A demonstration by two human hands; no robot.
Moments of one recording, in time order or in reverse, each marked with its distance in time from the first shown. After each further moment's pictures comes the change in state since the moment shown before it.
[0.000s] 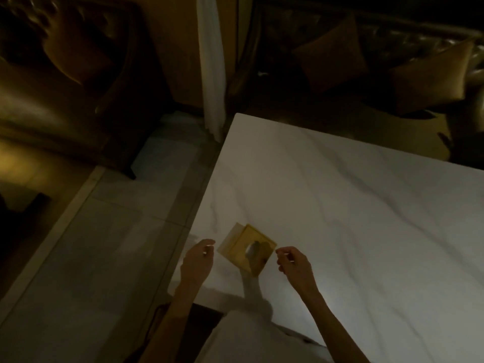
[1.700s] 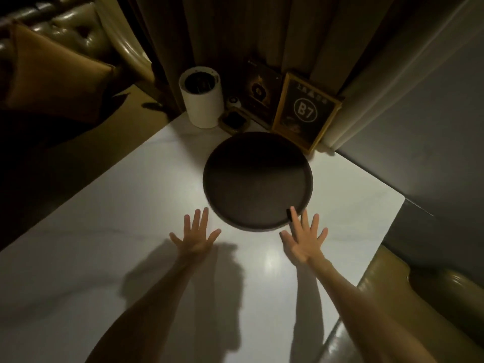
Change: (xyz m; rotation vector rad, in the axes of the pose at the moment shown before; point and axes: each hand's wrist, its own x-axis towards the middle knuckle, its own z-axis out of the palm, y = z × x) left_hand -0.076 0.491 0.731 0.964 -0.657 0.950; right_hand 0.081 0.519 -0.583 -0.100 0.620 0.551
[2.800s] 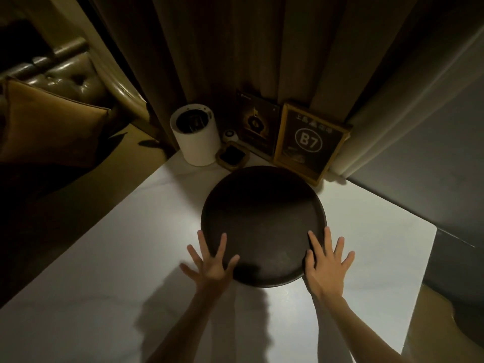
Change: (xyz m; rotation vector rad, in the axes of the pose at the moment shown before) left_hand 0.087 0.032 0.033 0.233 0.545 -0.036; right_hand 0.072 -0.001 0.011 -0.051 0.389 0.167
